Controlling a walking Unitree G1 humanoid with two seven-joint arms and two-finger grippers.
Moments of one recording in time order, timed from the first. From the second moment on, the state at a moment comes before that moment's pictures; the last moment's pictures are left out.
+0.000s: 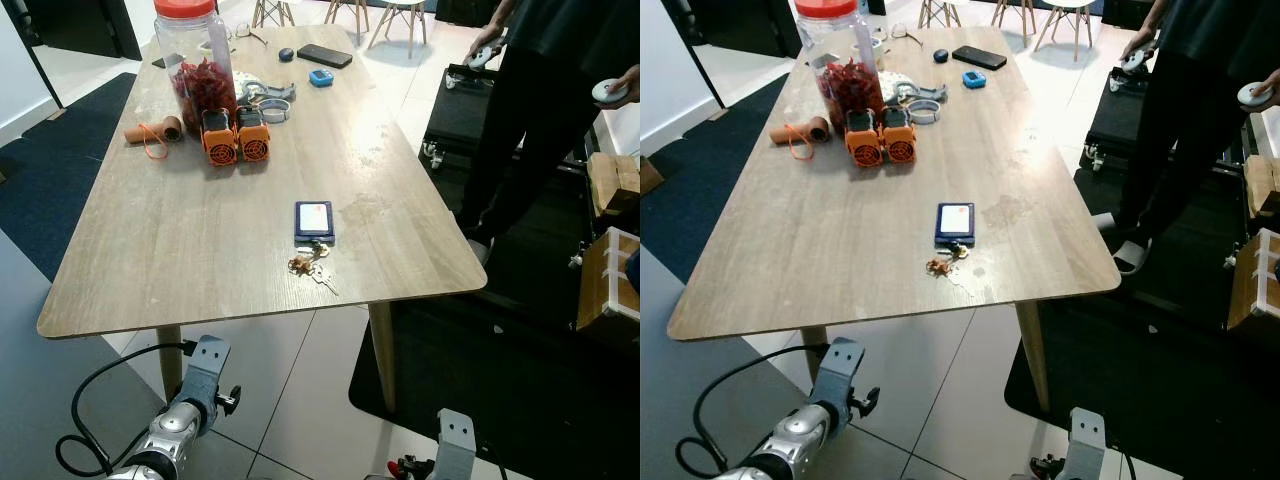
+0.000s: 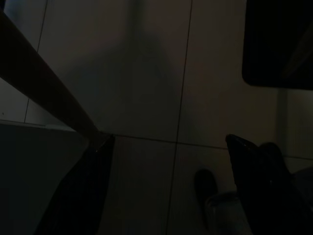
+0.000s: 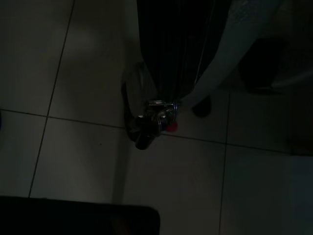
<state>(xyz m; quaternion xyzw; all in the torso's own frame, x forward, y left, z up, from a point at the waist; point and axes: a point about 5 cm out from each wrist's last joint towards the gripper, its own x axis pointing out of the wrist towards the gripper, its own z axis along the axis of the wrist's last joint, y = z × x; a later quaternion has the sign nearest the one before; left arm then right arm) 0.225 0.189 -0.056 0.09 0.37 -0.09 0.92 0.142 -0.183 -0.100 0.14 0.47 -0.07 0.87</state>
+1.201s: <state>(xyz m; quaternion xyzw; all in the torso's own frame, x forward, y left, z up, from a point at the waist) 0.226 0.188 -0.055 0.09 0.37 -0.10 0.92 0.140 -0.182 -0.101 0.14 0.48 -0.08 0.86</state>
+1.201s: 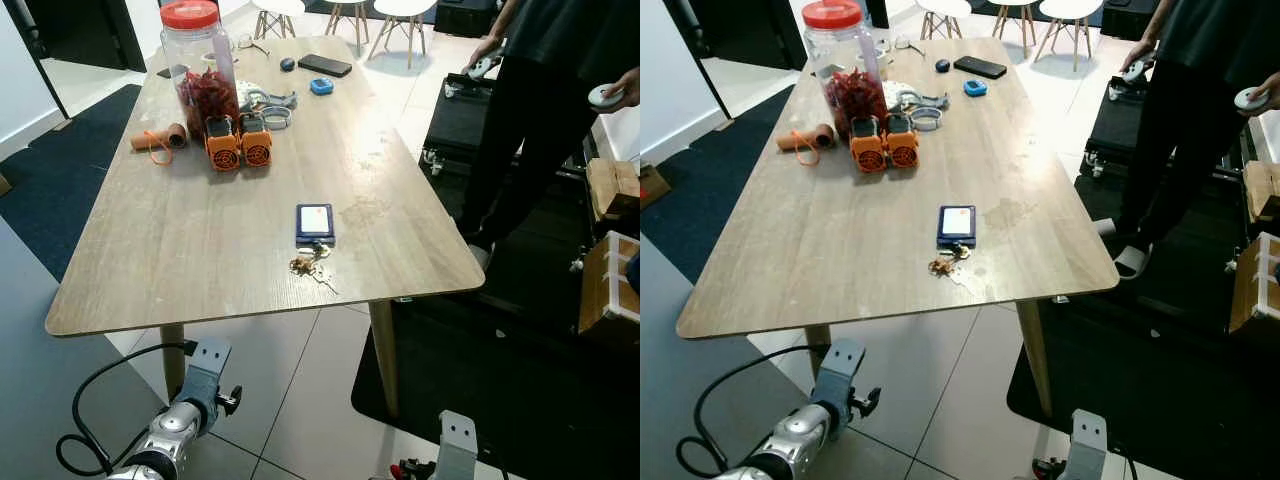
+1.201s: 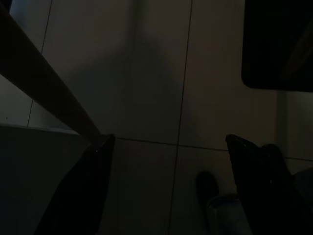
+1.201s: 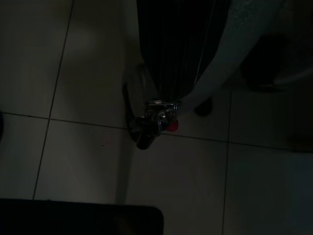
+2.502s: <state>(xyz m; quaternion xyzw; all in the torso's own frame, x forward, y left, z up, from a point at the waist) 0.210 0.190 -0.064 0.06 0.37 -0.07 0.92 0.147 -0.188 -0.098 0.09 0.48 -0.05 0.87</state>
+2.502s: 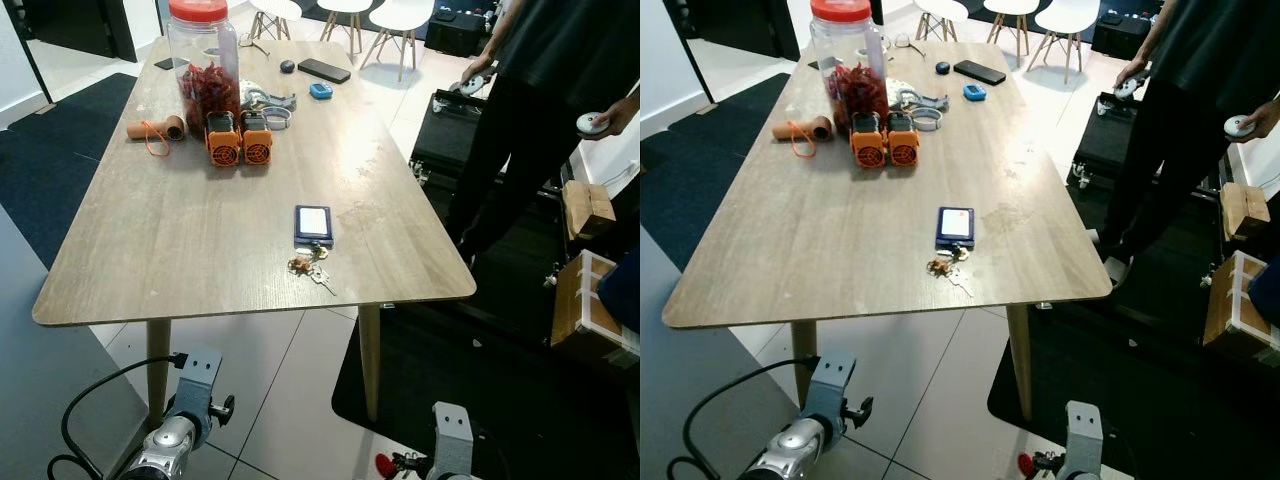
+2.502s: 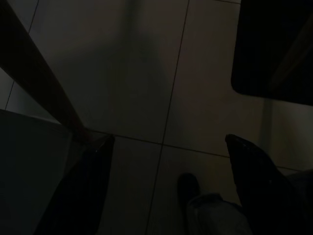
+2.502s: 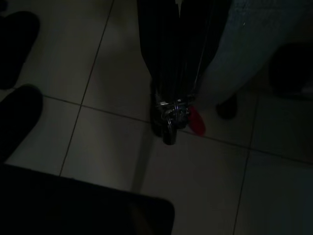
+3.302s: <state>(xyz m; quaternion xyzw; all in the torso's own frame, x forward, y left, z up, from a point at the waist) 0.211 0.192 -0.063 0.05 0.38 -0.07 0.92 0.142 -0.184 -0.100 0.11 0.48 -0.05 0.87</state>
